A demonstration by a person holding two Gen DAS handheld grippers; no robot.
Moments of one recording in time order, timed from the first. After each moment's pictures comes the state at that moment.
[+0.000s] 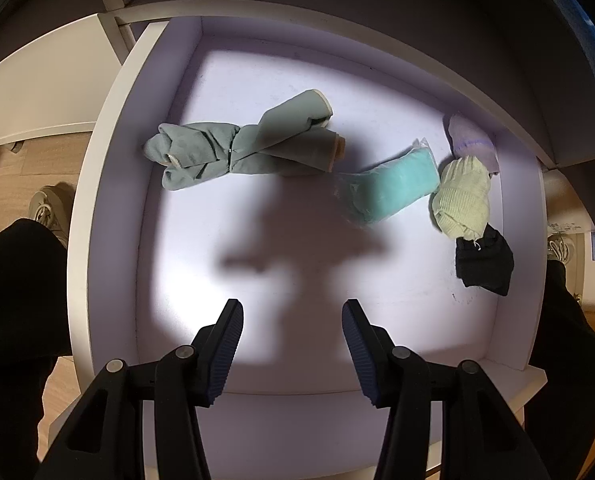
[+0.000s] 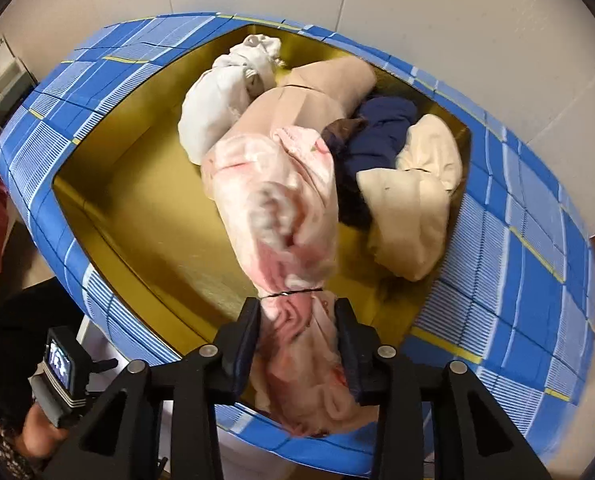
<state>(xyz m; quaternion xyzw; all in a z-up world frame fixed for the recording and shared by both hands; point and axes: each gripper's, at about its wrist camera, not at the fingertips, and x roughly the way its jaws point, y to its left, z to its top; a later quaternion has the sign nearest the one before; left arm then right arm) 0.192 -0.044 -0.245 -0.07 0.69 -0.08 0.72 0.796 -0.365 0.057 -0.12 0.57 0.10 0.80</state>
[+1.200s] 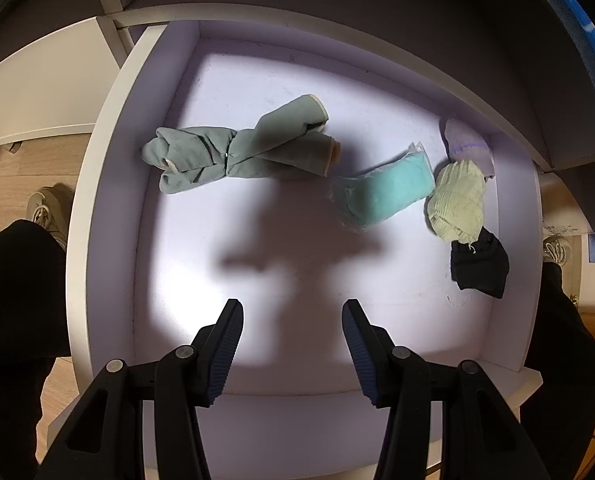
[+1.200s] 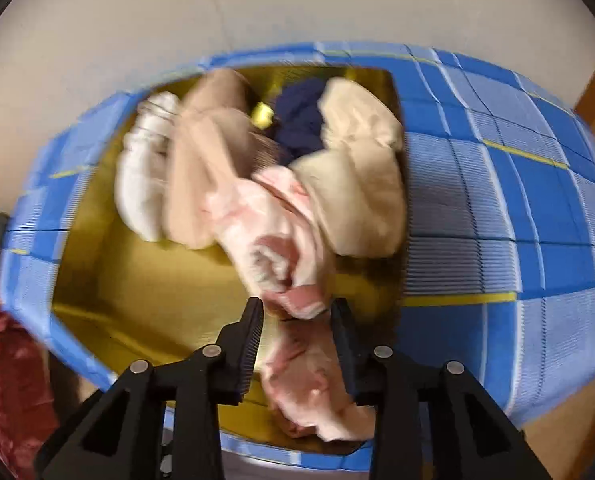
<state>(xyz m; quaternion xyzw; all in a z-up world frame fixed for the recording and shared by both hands) 0.194 -0.042 -0.245 -0.08 0.69 -0.08 0.72 0.806 -0.404 0.052 0.06 0.53 0.02 0.85</state>
